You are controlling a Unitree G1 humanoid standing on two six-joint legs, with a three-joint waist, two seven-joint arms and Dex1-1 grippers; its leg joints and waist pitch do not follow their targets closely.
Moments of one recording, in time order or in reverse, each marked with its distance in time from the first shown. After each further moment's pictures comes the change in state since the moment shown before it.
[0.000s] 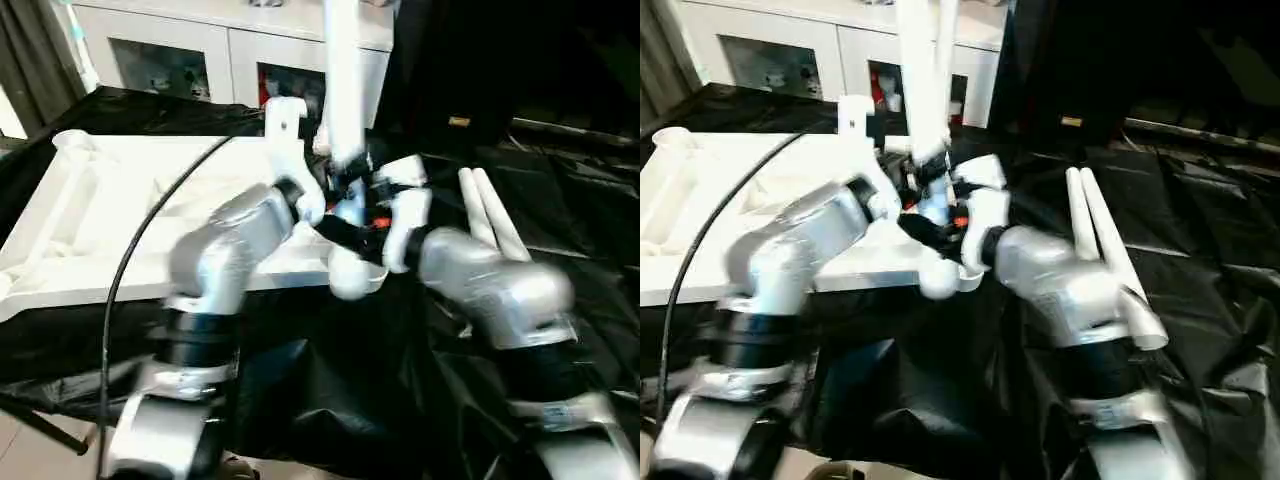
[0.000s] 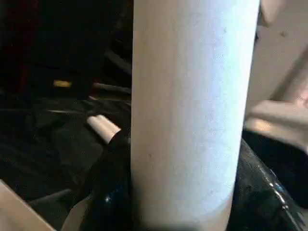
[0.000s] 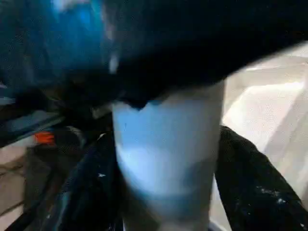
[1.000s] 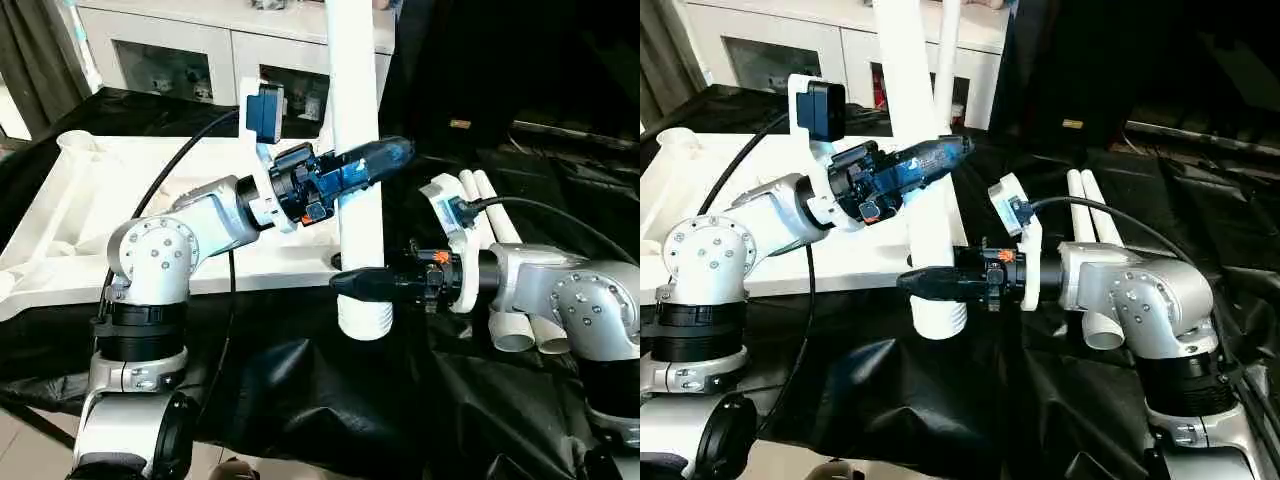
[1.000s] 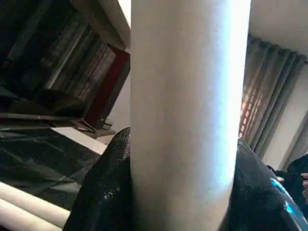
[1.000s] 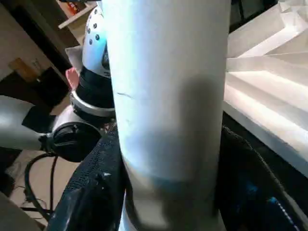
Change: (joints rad) left arm -0.023 0.057 0.101 -0.062 -0.341 0.173 -0.255; right arm 0.058 -0.174 0.013 -0.114 0.221 0.134 0.345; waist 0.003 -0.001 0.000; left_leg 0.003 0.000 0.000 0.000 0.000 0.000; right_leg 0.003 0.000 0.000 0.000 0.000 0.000
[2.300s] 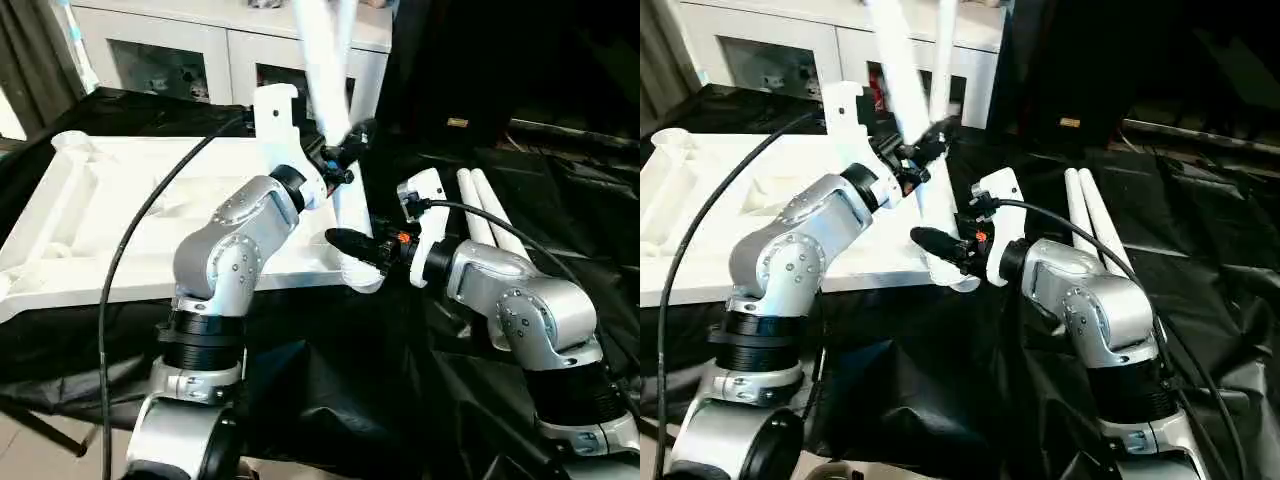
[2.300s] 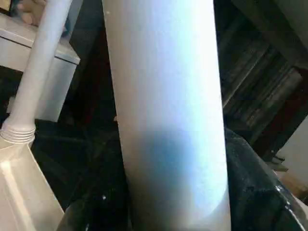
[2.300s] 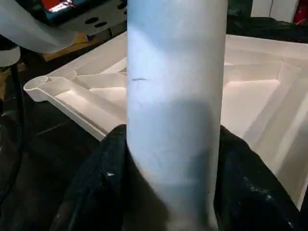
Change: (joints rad) left arm 0.006 -0.202 -0.060 0.045 0.439 -0.334 0.621; right arm 0.030 0.176 0.036 0.078 -0.332 -0.268 -0.407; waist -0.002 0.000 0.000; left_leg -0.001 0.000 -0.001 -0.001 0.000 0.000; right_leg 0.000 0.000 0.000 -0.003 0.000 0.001
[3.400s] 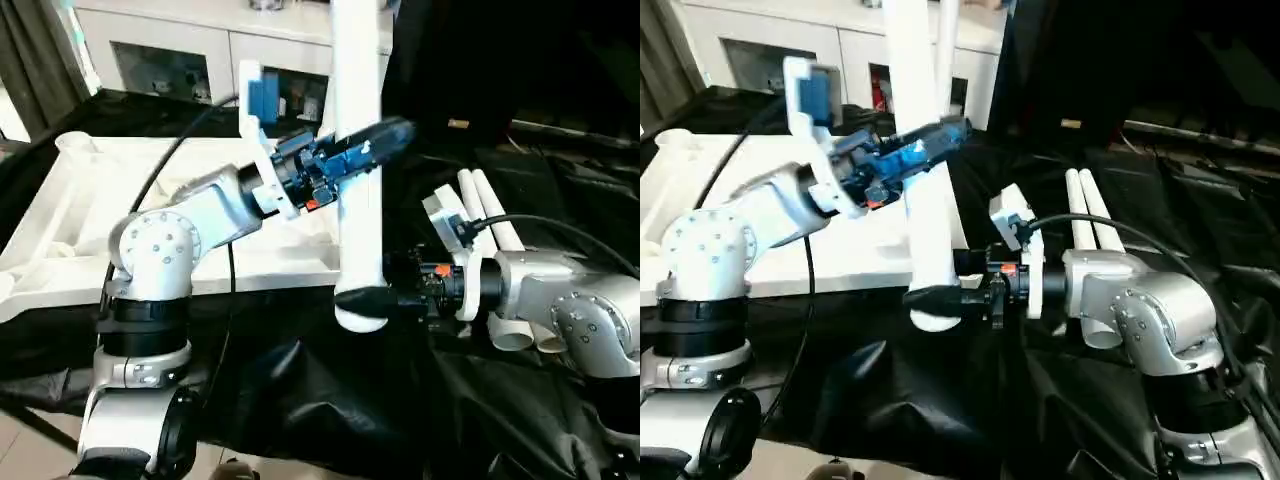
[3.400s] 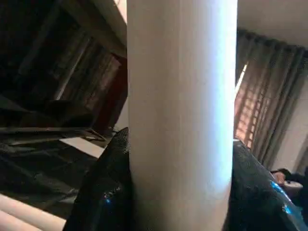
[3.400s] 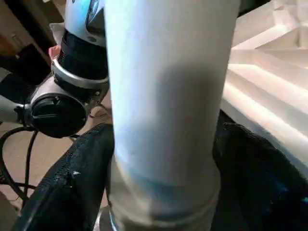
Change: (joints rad) left arm -0.030 0.187 0.055 -0.077 -0.437 0.304 -0.580; right arm 0.022 -0.220 0.027 -0.120 0.249 0.154 0.442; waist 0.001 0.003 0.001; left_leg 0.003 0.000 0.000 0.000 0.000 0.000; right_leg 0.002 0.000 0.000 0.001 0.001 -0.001
